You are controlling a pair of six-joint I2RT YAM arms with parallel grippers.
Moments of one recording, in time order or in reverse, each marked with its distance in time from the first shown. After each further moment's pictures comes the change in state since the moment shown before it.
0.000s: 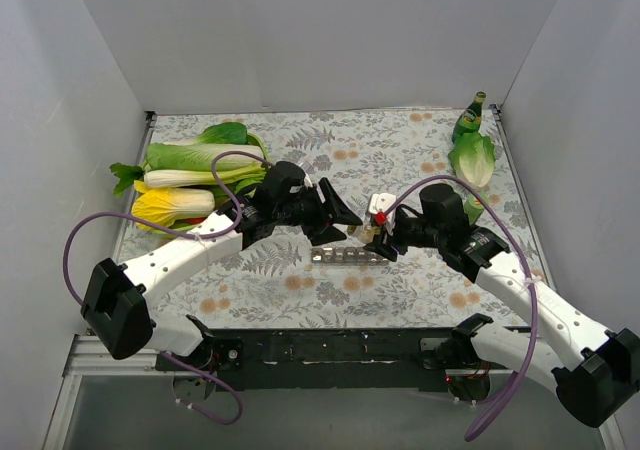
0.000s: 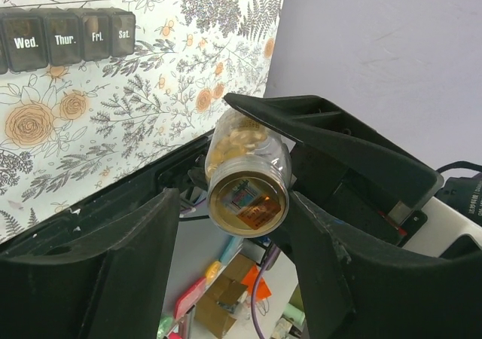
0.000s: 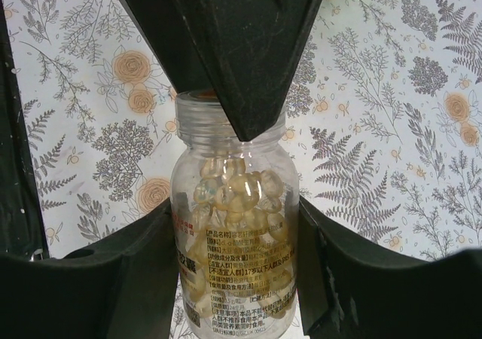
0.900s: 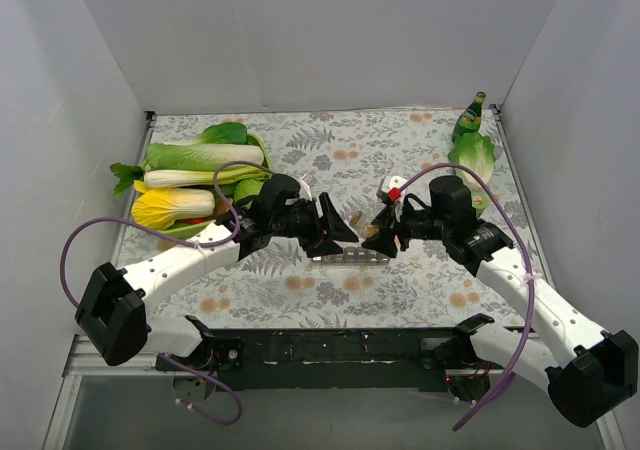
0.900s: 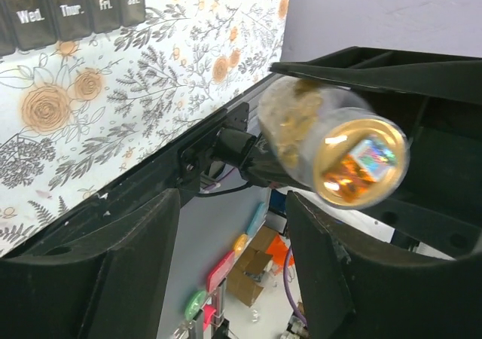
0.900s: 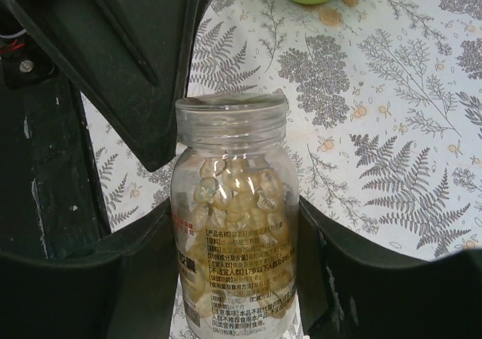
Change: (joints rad) left arm 0.003 -0.040 -0.124 0.102 0.095 0.087; right arm -0.096 0.021 0.008 0.034 -0.162 0.242
